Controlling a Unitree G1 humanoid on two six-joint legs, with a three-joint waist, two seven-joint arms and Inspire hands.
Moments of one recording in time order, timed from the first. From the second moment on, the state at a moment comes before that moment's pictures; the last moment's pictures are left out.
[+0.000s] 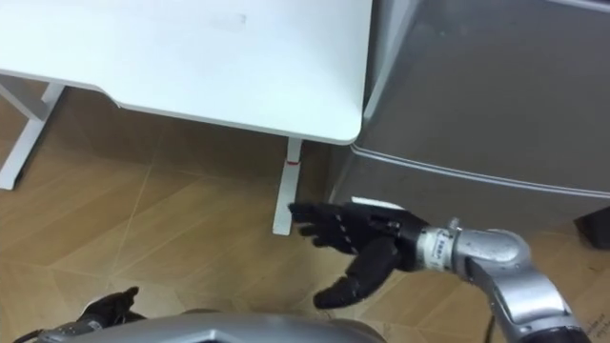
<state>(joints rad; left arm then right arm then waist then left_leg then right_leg) 0.18 0.35 -0.04 1.00 0.07 0.12 -0.14 0.22 -0.56 0.17 0.18 0.12 0.18 0.94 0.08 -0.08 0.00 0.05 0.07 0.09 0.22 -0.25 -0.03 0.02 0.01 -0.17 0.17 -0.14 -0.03</state>
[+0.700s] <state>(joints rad) 0.19 0.31 -0.03 0.99 0.08 0.12 -0.04 0.20 -0.40 -0.01 0.67 -0.16 0.17 0.72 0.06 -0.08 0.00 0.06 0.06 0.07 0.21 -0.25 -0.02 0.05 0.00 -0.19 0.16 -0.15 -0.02</state>
